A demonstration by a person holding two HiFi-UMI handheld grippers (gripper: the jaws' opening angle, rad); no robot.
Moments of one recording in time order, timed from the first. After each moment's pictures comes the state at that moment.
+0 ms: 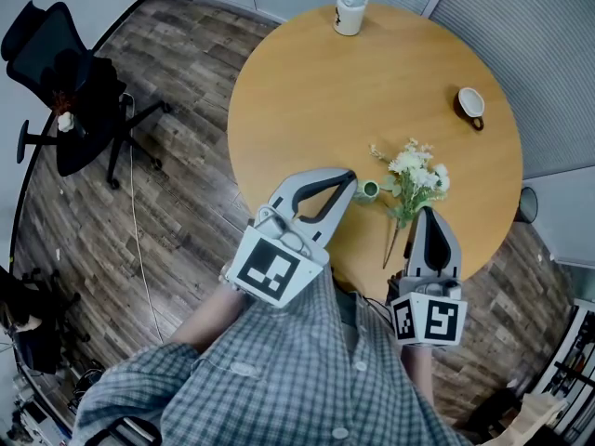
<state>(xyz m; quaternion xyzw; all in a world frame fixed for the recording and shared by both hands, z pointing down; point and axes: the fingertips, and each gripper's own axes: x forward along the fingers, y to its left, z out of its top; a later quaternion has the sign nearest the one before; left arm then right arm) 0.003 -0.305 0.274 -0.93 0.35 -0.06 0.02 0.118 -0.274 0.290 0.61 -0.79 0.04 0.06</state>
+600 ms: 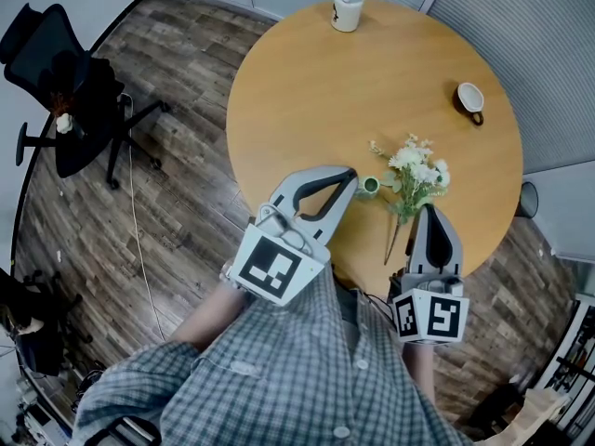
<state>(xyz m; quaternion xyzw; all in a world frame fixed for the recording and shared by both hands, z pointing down) 0.006 -0.304 0.277 -0.94 0.35 -0.06 0.03 0.122 -0.272 0.294 0.62 -0.78 0.05 0.07</state>
